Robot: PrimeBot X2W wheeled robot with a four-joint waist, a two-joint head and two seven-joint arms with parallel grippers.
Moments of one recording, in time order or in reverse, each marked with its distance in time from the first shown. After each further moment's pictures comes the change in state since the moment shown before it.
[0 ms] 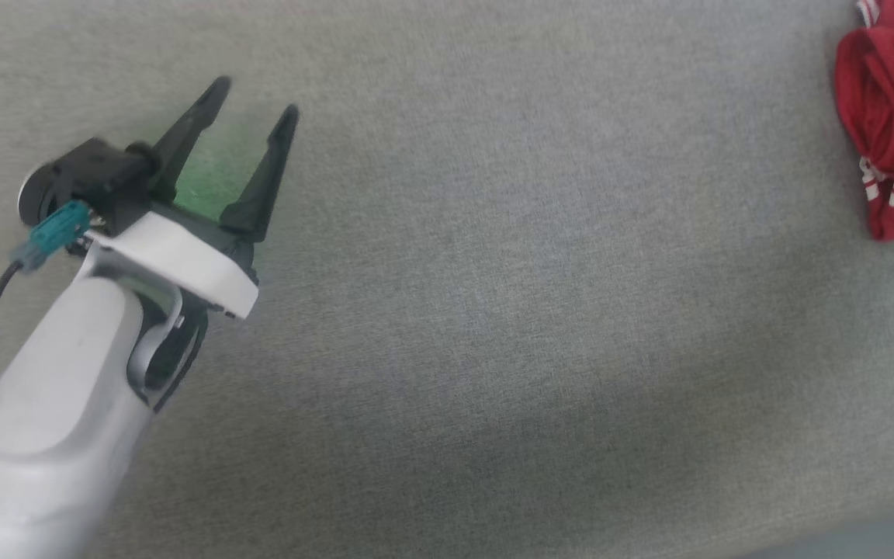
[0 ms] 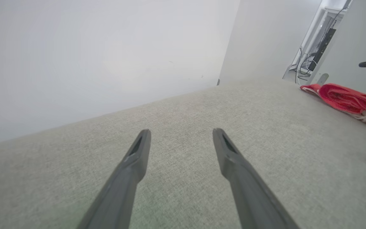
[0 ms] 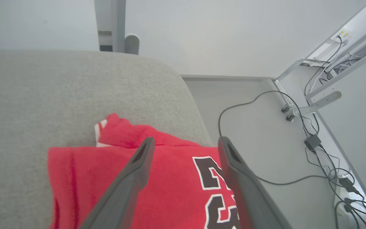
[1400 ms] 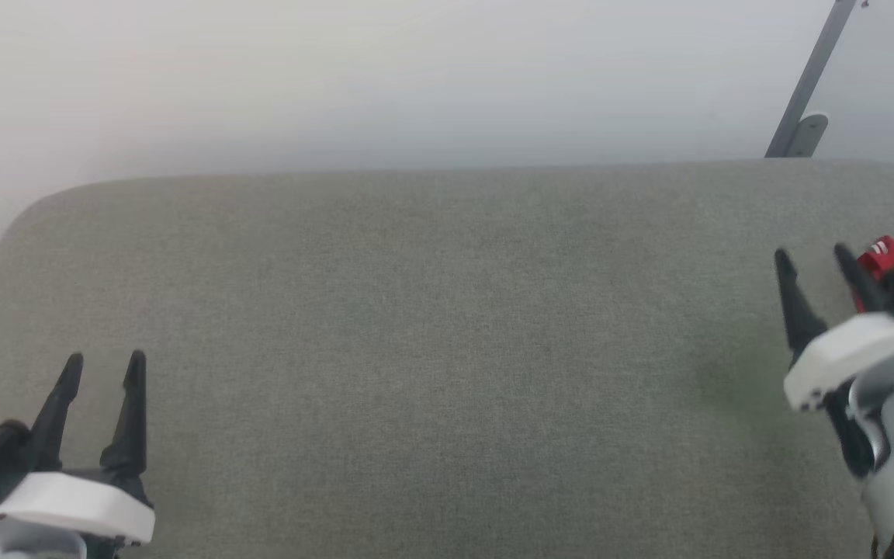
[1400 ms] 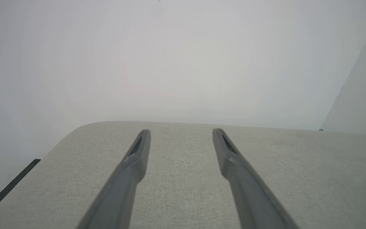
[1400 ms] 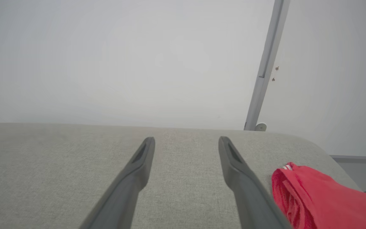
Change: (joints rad) left arm 0.648 -0.104 0.507 -0.129 0.083 -0.006 -0.003; right arm 0.698 0.191 0.121 -0.517 0.269 0.000 -0.244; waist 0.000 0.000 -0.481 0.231
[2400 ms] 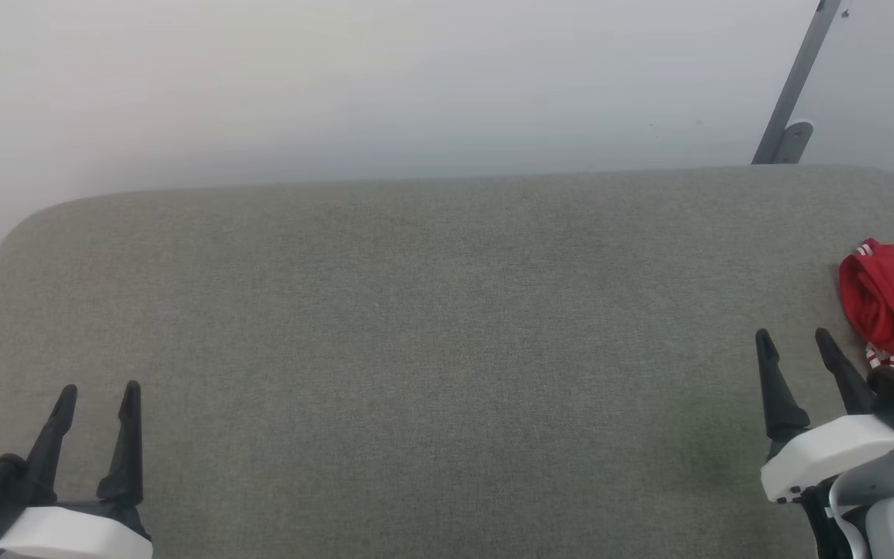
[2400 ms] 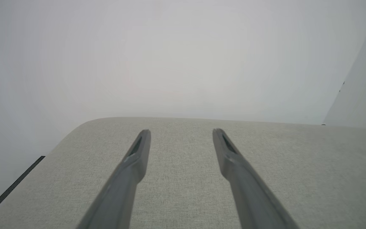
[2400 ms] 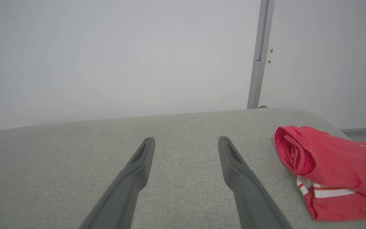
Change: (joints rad) left arm 0.091 -0.025 0.048 -0.050 0.048 0.000 0.000; right arm 0.375 0.166 -0.189 -0.450 -0.094 0.000 0.122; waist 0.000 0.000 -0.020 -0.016
